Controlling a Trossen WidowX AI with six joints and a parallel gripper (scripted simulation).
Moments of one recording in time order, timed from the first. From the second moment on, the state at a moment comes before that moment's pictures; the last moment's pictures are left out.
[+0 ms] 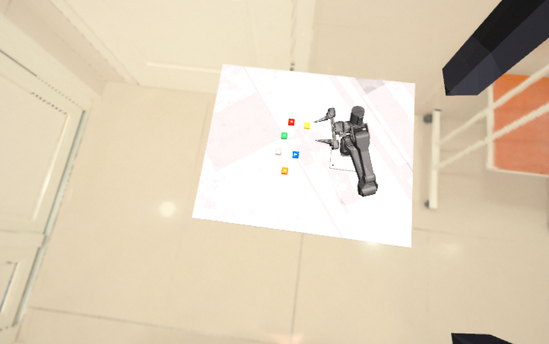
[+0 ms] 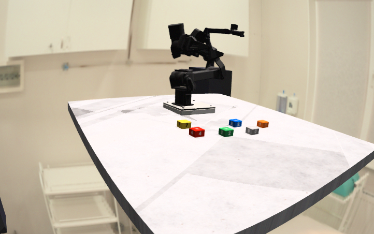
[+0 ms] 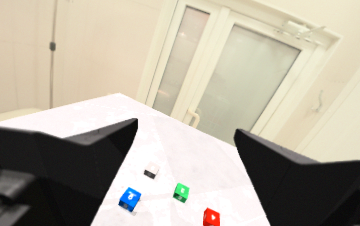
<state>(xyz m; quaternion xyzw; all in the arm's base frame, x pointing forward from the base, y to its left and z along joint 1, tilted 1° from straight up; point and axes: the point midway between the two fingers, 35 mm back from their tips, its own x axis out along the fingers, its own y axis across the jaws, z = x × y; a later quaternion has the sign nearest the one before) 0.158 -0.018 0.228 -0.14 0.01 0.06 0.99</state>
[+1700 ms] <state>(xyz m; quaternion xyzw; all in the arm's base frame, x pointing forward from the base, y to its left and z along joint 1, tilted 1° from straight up) 0.286 -0.173 0.144 0.04 0.70 -0.05 0.71</state>
